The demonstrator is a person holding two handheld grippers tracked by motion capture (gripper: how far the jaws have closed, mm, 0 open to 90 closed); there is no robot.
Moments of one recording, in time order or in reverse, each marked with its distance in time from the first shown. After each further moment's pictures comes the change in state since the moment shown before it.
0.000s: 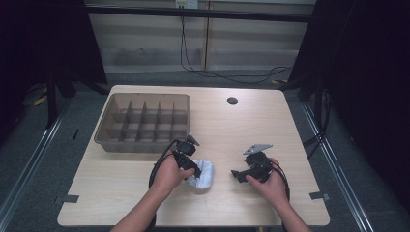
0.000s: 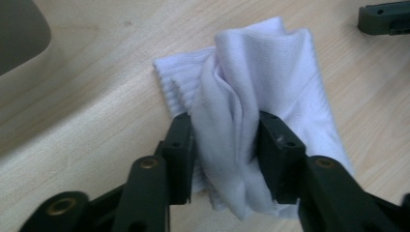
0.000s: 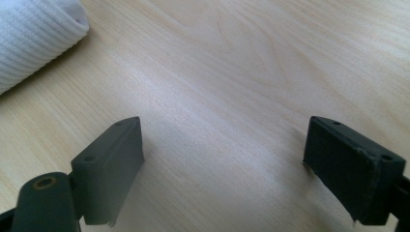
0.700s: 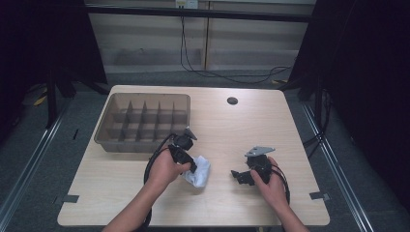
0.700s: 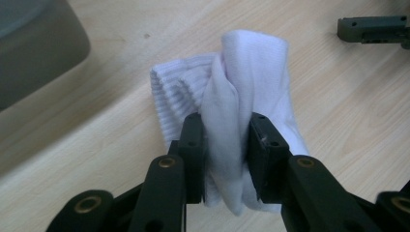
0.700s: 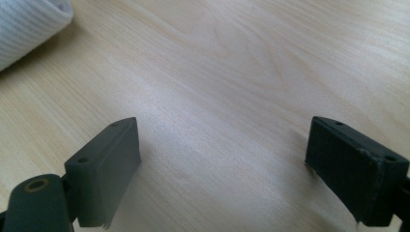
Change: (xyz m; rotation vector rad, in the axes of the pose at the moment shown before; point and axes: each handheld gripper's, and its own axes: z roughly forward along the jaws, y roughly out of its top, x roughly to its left) left arm 0.003 0.007 -0.032 0.010 0.017 0.002; right arm 0.002 -0.009 0.000 -0.069 -0.016 0.013
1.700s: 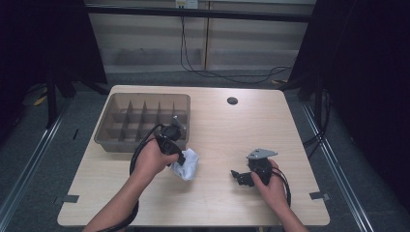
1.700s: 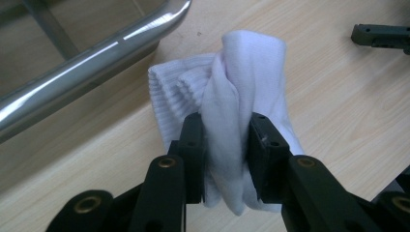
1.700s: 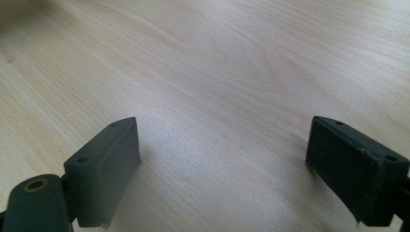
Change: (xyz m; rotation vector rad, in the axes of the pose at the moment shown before) left arm 0.023 0.002 -0.037 0.017 0.032 -0.034; right arm 0.001 -0.008 0.000 -0.068 -0.011 0.012
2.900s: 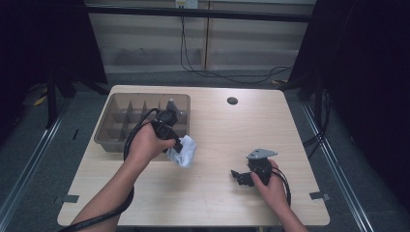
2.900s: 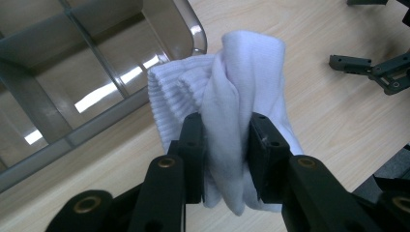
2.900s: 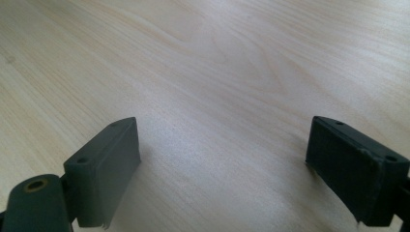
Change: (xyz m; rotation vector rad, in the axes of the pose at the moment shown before) left arm 0.001 0.022 -0.042 -0.014 0.007 -0.011; right arm 0.000 0.000 0.000 -0.003 -0.001 -0.001
